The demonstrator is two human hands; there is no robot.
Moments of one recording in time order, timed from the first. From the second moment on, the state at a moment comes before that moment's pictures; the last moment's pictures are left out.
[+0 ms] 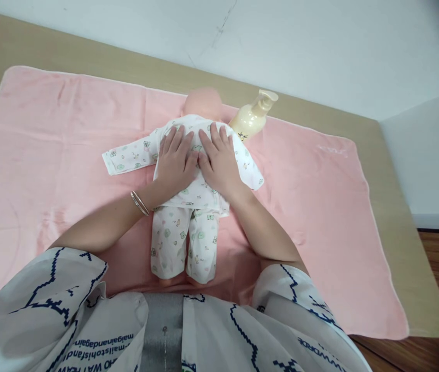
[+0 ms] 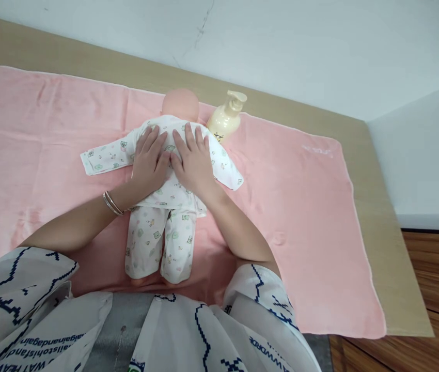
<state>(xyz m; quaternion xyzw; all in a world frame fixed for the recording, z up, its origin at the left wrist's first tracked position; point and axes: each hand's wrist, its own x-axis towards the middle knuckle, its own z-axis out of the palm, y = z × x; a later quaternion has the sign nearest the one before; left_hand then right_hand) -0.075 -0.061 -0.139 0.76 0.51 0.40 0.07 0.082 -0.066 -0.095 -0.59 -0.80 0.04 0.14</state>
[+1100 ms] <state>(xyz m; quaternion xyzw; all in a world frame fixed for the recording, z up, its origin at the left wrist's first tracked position) -0.077 -0.070 -0.130 0.76 0.50 0.41 0.08 0.053 -0.115 -0.082 -0.63 -0.77 0.00 0.13</state>
